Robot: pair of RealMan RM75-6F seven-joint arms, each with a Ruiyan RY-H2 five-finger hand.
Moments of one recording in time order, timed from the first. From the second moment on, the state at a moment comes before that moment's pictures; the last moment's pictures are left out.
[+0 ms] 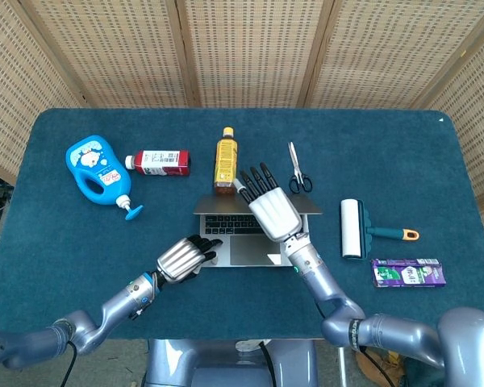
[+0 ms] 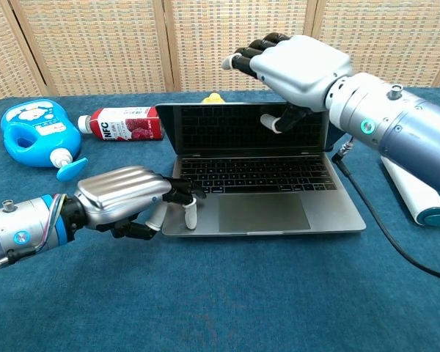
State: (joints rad) left arm -0.71 -1.74 -0.01 -1.15 1.70 0.97 0.00; right arm 0.83 -1.70 0.28 -1.37 -1.29 1.13 -0.73
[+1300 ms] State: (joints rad) left arm -0.73 -1.78 0.01 -1.14 1.59 0.93 0.06; right arm 0.80 -1.55 0.29 -1.31 -1.20 1.14 -0.69
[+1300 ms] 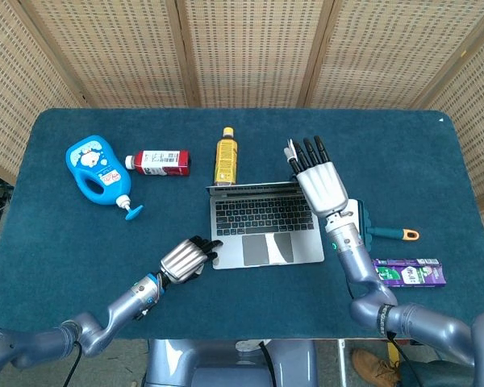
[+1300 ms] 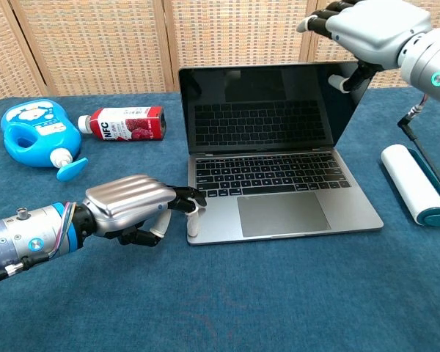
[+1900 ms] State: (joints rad) left arm -0.74 -1.78 0.02 -1.13 1.57 0.93 0.06; right arm 0.81 -1.53 0.33 -1.26 -1.12 1.13 -0.68
